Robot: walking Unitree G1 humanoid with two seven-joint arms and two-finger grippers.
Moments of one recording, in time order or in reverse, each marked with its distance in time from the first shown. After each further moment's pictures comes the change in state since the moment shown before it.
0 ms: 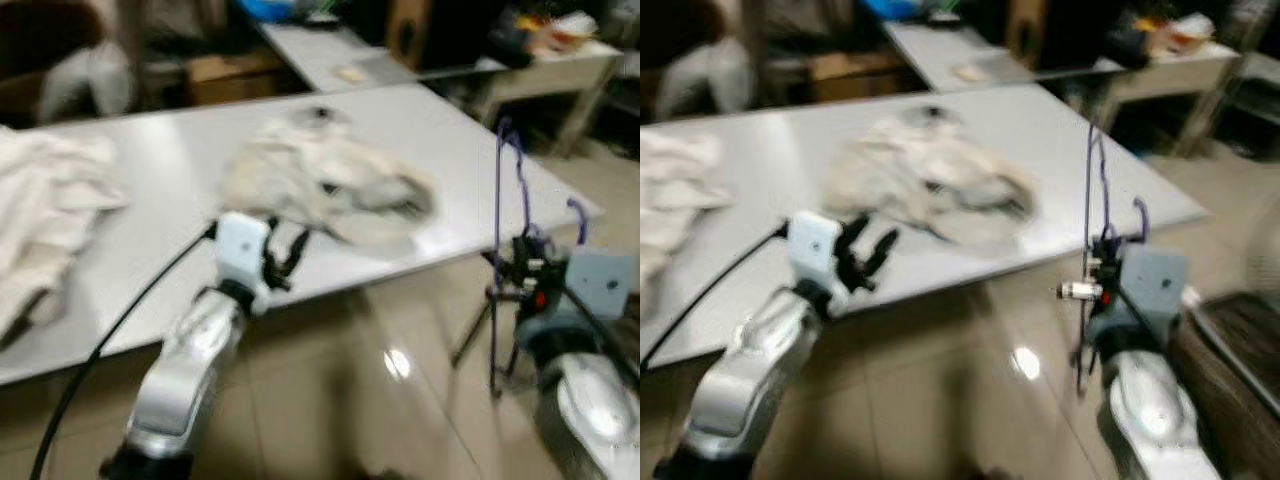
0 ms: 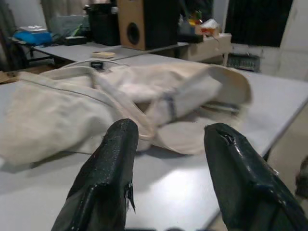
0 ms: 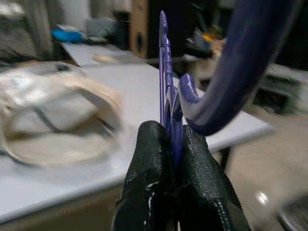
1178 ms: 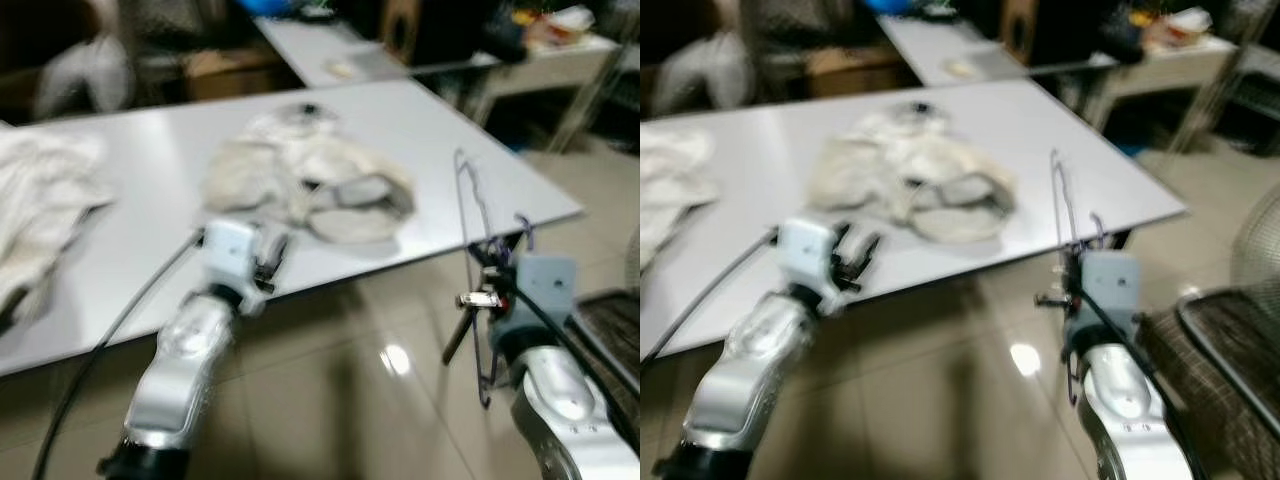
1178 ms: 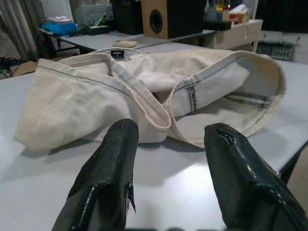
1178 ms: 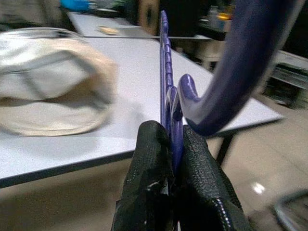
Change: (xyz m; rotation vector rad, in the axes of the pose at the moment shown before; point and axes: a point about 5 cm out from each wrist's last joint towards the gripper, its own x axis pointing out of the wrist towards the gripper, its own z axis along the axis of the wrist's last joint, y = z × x) left arm 0.002 0.012 -0.017 0.026 0.045 0.084; right arm 0.016 0.010 -0.024 -0.077 0.081 0.067
